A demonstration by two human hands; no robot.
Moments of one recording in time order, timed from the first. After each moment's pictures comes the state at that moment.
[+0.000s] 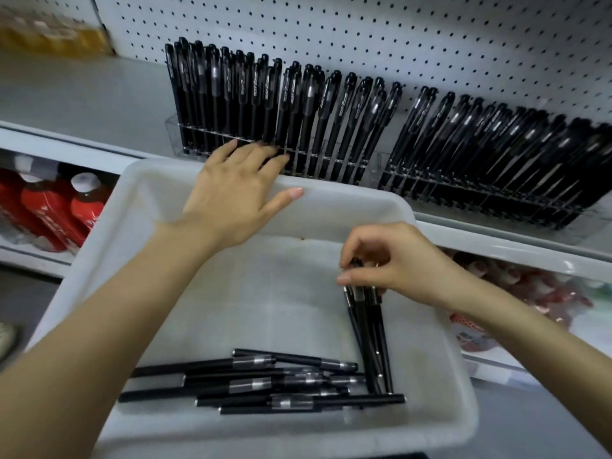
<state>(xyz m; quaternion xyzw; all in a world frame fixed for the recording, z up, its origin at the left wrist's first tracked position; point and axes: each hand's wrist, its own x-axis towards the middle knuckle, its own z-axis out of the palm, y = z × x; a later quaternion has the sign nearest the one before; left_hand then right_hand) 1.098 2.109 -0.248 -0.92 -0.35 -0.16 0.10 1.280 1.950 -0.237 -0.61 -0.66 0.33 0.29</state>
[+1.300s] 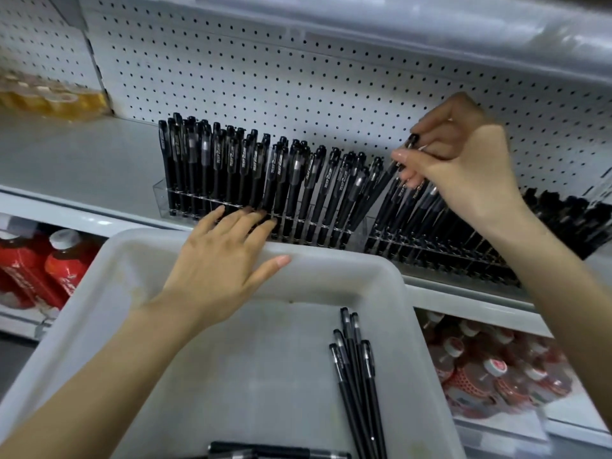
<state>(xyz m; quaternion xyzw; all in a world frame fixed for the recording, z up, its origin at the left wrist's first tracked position) 1.101 2.107 -0.246 -0.91 -0.36 -0.17 0.11 1.336 2.012 -0.127 -0.64 -0.57 0.05 0.52</state>
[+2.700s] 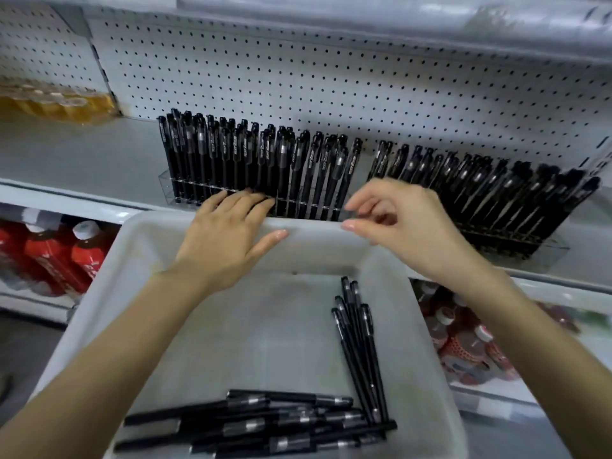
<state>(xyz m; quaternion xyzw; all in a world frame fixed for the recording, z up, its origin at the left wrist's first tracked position) 1.106 2.095 -0.237 -0.92 -0.35 -0.16 0.09 1.307 1.962 -0.173 -0.67 -0.64 0.09 0.36</state>
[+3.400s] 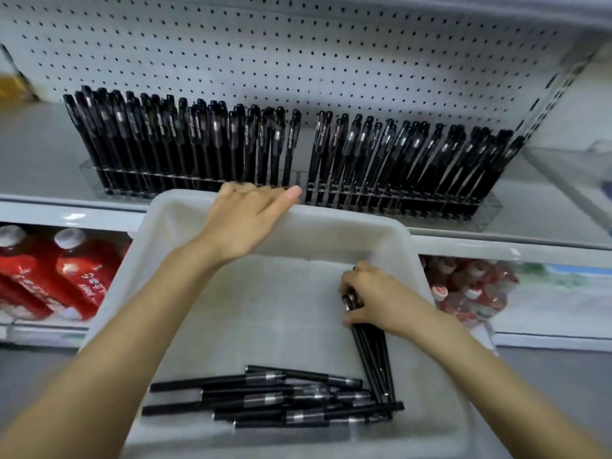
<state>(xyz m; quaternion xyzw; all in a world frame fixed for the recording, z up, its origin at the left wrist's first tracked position) 1.191 2.074 -0.236 -0.93 -0.29 -0.20 -0.14 1.338 1.907 -0.275 -0.78 -0.60 0.20 0.02</state>
